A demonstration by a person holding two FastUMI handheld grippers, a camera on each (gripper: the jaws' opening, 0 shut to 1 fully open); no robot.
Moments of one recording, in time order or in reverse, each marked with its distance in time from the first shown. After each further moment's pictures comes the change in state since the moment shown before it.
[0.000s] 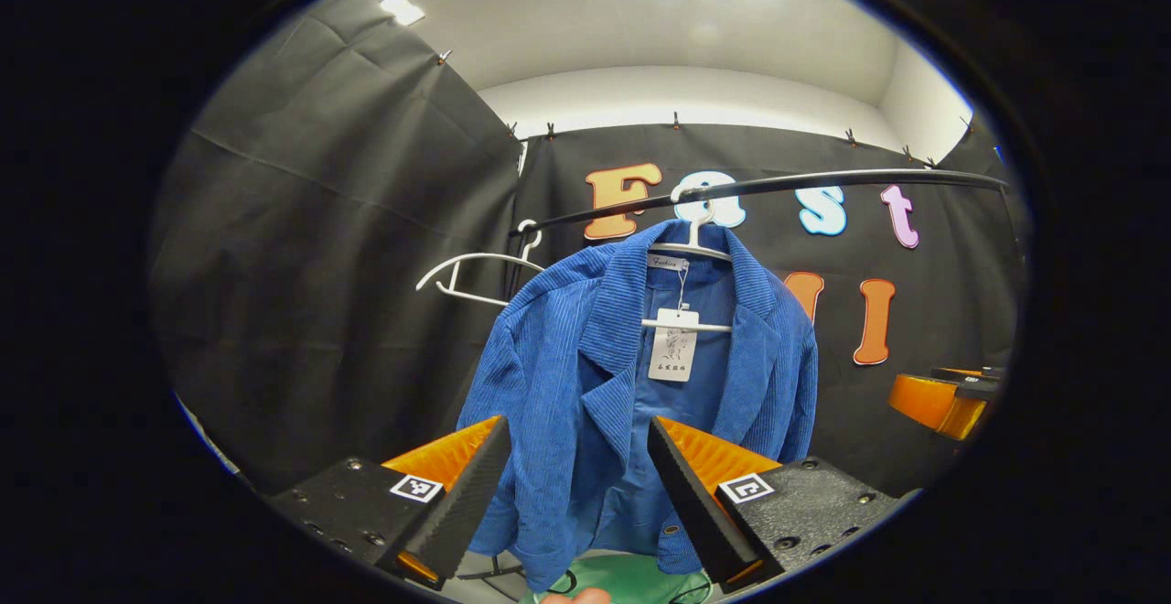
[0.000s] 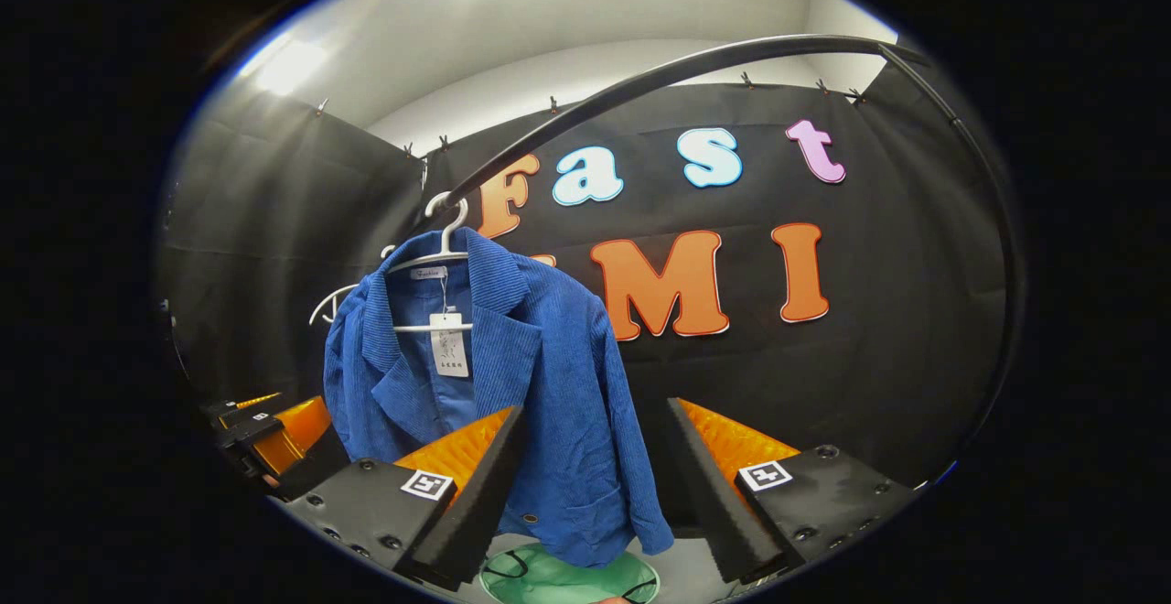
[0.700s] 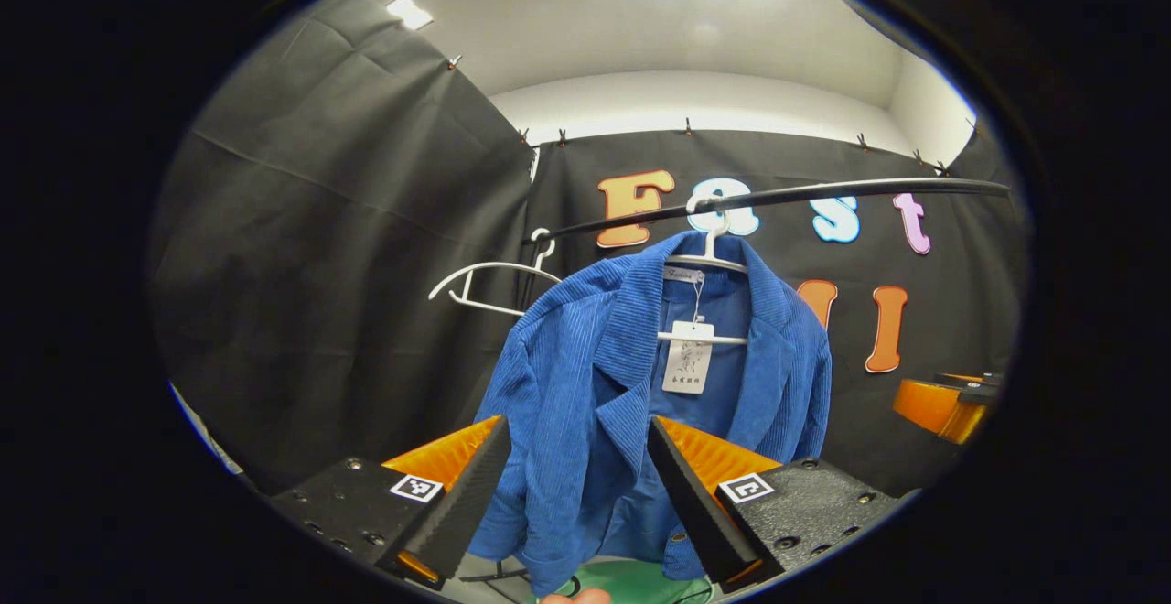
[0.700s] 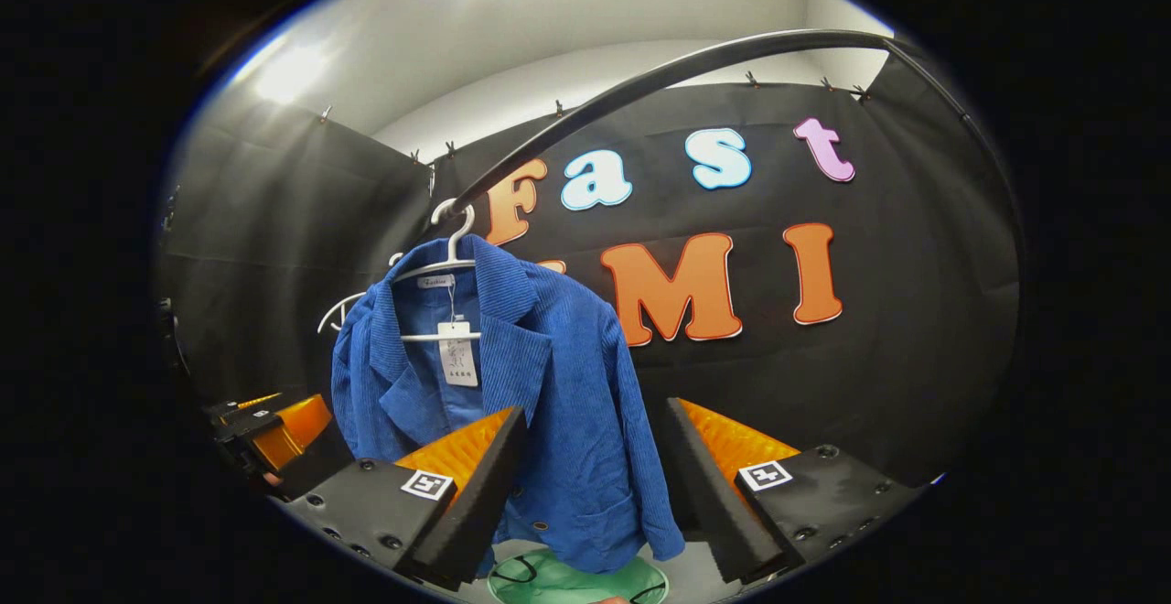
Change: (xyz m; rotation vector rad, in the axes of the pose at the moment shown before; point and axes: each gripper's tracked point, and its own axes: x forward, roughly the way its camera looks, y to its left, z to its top) left arm 0.006 0.009 0.015 -0.020 -0.027 0.046; right arm 0.019 0.004 0.013 0.007 -0.040 0.037
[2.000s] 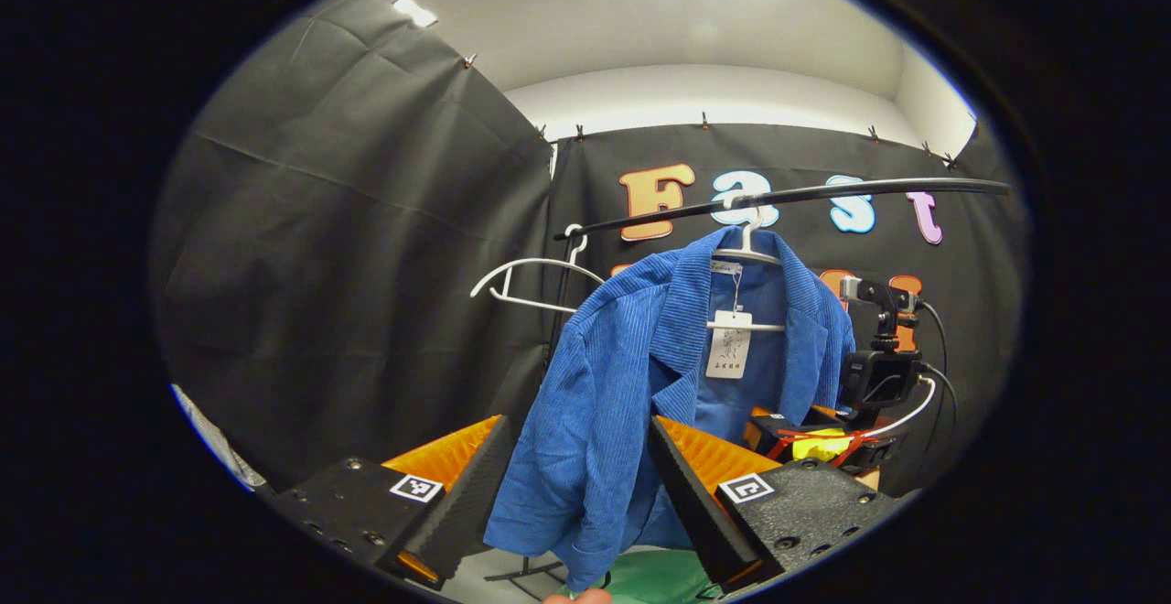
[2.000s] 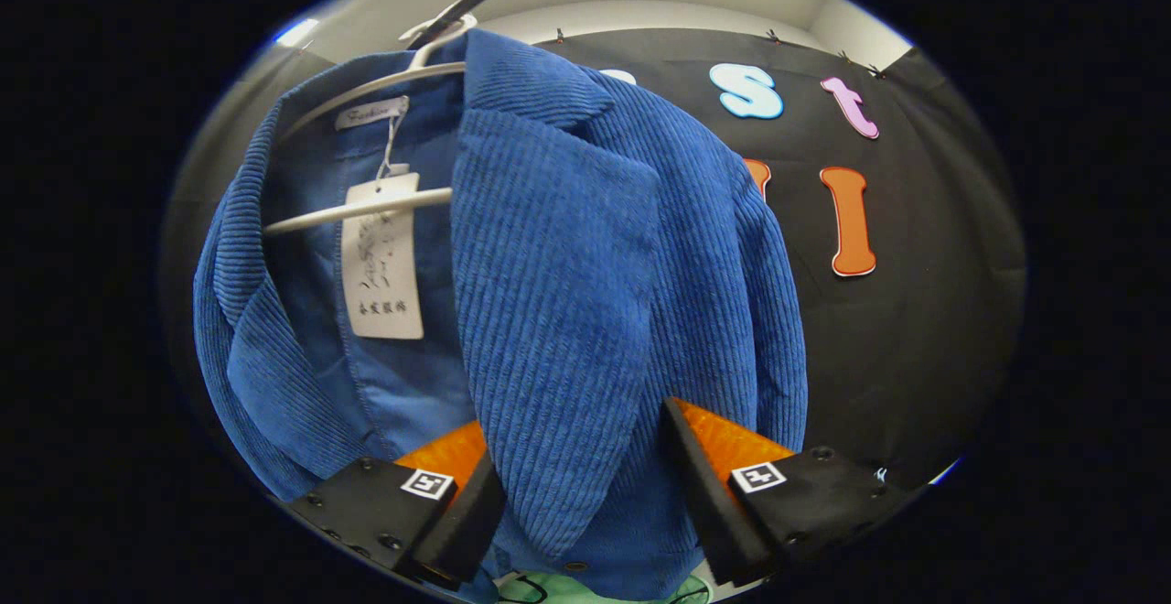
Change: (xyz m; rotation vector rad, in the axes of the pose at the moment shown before) left arm -0.019 0.051 -0.009 0.039 0.036 0.033; right arm 0.190 0.050 -0.132 -0.013 0.162 -0.125
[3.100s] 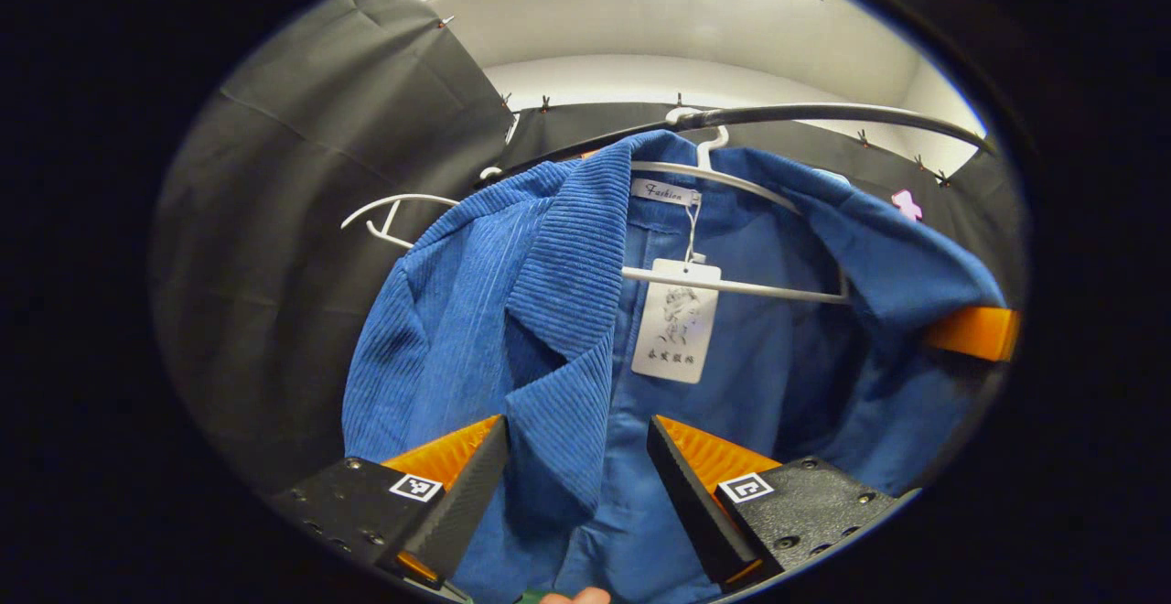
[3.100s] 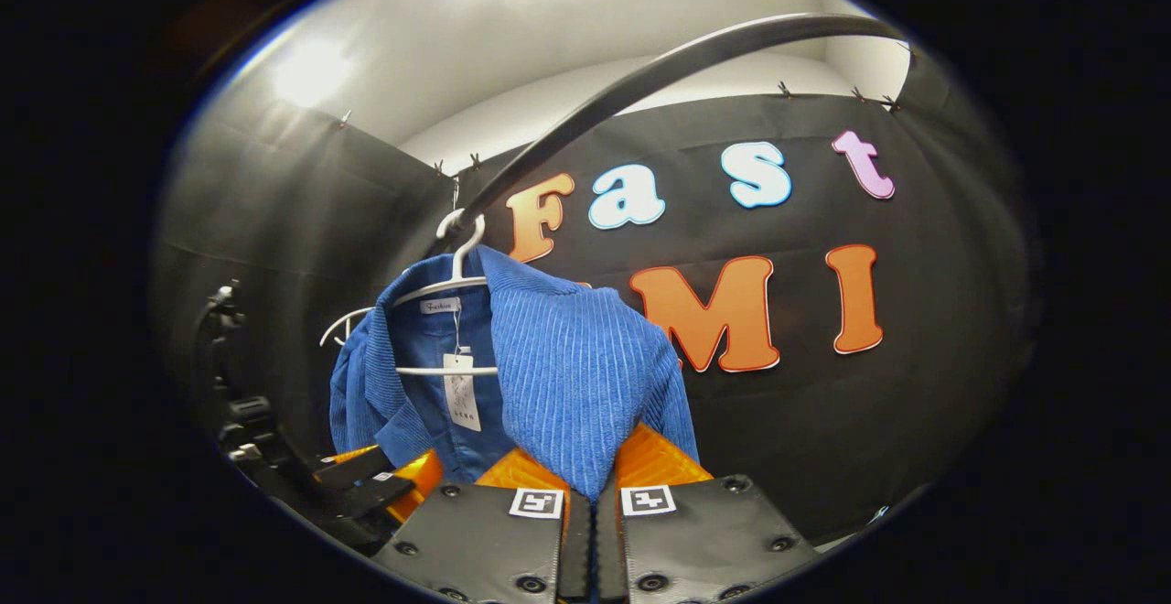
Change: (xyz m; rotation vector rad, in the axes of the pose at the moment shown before) left arm 0.138 -0.123 -0.061 -0.105 -0.016 -0.101; right arm -0.148 -0.055 0.130 -0.020 -0.215 0.216
